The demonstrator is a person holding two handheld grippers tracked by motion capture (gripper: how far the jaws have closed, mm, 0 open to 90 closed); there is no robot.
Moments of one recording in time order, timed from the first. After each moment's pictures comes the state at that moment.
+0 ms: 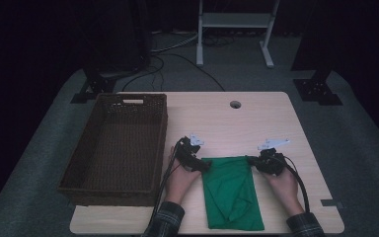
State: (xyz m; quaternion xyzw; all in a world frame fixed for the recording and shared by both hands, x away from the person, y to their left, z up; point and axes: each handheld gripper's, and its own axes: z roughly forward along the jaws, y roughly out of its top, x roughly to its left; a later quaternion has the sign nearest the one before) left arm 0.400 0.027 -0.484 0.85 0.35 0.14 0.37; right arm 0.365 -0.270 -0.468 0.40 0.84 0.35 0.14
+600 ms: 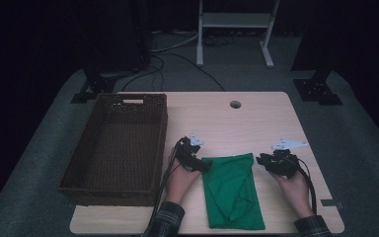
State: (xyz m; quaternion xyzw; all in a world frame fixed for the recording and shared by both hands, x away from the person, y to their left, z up) left arm 0.400 0.027 -0.484 0.85 0.35 0.14 0.37; right arm 0.344 -0.295 -0.448 0.42 0.81 0.37 0.17
